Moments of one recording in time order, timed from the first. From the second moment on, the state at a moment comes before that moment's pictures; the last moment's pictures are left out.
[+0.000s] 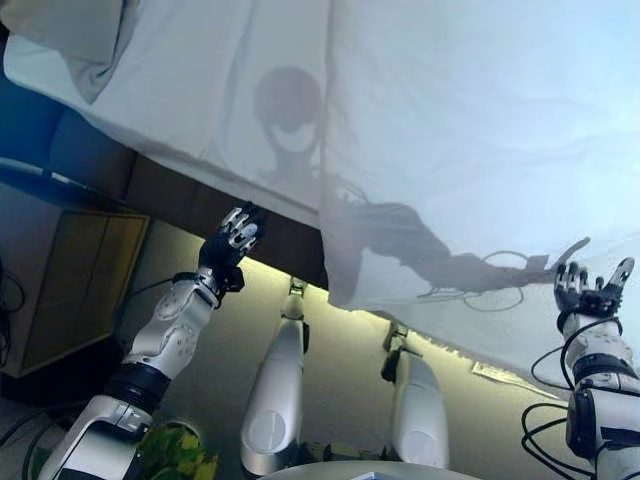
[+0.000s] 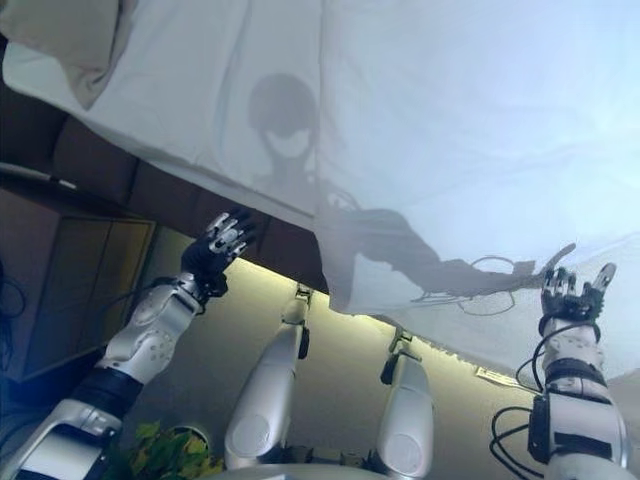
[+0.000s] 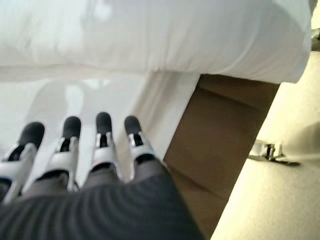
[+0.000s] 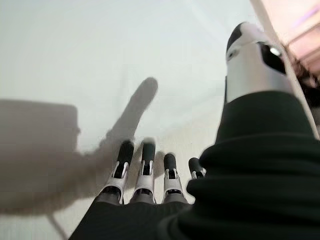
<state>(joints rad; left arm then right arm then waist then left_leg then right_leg) -0.28 0.60 -0.35 0.27 -0.96 -0.11 -0.14 -0.45 -0.66 -0.26 1.18 1.76 -0.01 0.04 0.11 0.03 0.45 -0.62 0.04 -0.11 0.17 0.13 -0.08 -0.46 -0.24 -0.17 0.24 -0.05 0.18</state>
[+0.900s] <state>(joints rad) -0.25 0.60 -0.32 0.33 -0.96 -0.11 -0.20 -0.40 -0.69 -0.38 1.26 1.80 0.03 0.04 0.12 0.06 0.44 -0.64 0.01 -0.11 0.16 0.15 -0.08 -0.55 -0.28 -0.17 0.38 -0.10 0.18</state>
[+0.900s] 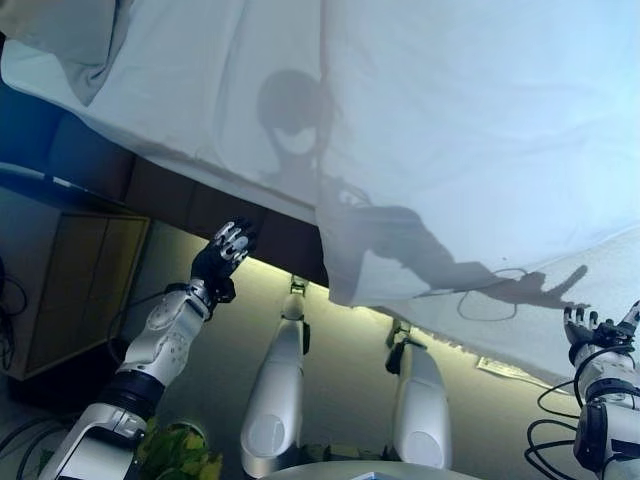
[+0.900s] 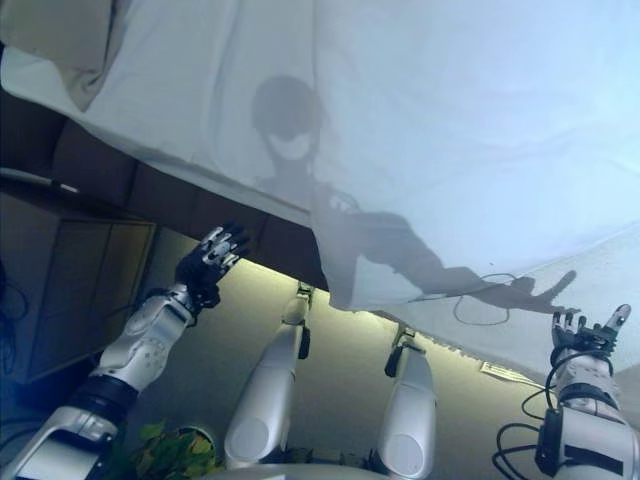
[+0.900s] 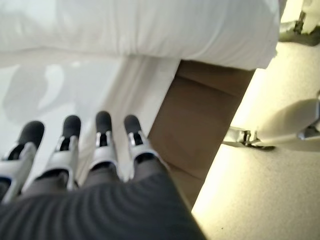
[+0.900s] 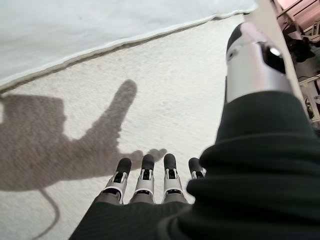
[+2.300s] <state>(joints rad) -0.28 0.64 -0.32 0.30 -1.00 -0.05 -0.24 -0.51 -0.84 -0.38 1.34 1.84 0.04 -0.09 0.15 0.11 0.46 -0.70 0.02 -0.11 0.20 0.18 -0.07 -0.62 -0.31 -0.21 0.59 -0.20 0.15</state>
